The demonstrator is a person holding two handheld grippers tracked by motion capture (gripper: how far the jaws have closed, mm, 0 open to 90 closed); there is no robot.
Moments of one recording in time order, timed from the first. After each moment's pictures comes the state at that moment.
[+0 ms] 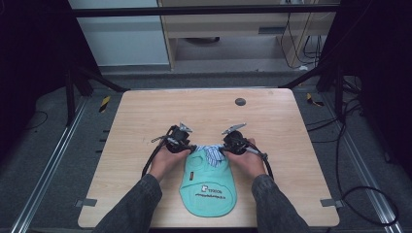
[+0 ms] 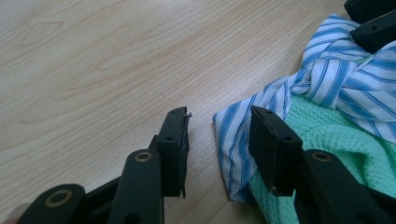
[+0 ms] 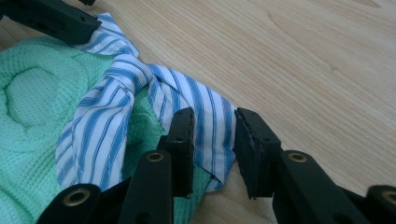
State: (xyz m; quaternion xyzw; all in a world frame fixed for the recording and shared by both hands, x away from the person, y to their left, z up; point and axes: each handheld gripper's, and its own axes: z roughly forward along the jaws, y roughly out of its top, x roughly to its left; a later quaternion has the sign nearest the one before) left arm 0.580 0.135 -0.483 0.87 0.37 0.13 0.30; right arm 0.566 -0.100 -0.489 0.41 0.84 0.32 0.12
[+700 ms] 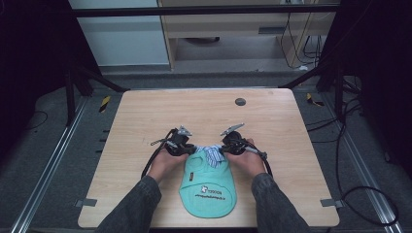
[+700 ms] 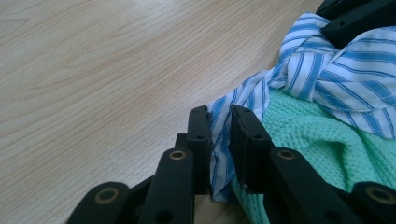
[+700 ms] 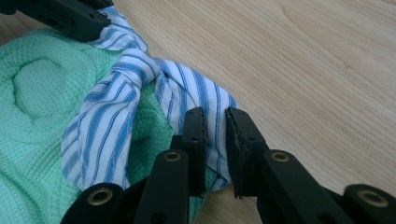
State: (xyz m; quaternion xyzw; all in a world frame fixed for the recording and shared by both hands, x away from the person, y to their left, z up) left arm 0.573 0.137 -0.489 0.87 0.34 0.11 0.33; right arm 0.564 -0.097 -0.487 0.40 0.86 0.31 0.12
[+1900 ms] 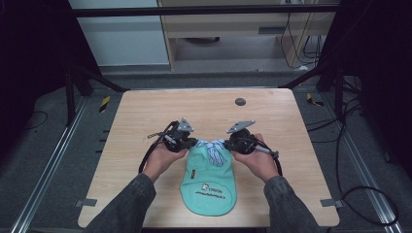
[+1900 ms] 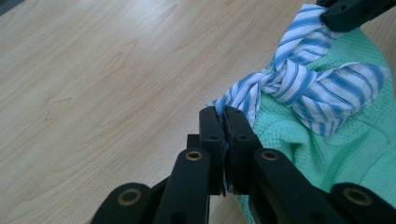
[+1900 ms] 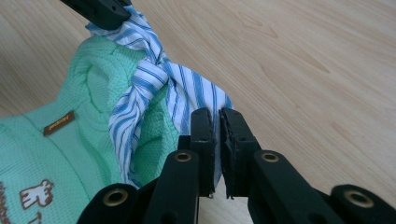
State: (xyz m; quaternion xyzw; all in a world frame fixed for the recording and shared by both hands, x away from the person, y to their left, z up) left arm 0.551 0.130 -0.422 0.89 0.27 0.15 0.34; right arm 0.532 -0.115 -0.428 0.34 0.86 0.35 0.16
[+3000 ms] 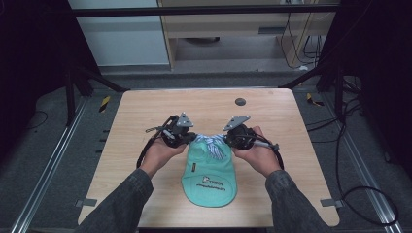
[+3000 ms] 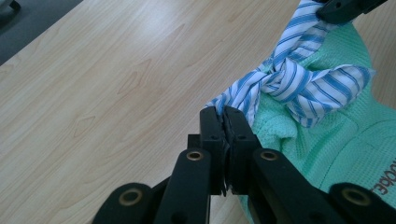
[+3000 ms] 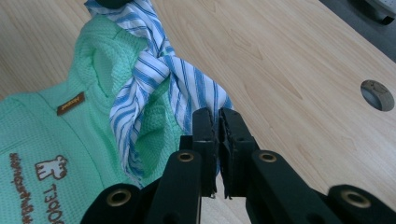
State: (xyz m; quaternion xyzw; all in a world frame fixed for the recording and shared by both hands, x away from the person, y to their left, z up) left arm 0.555 0.131 -0.401 0.89 0.25 0.17 0.33; right arm 0.534 -0.108 -0.404 0.29 0.88 0.32 0.21
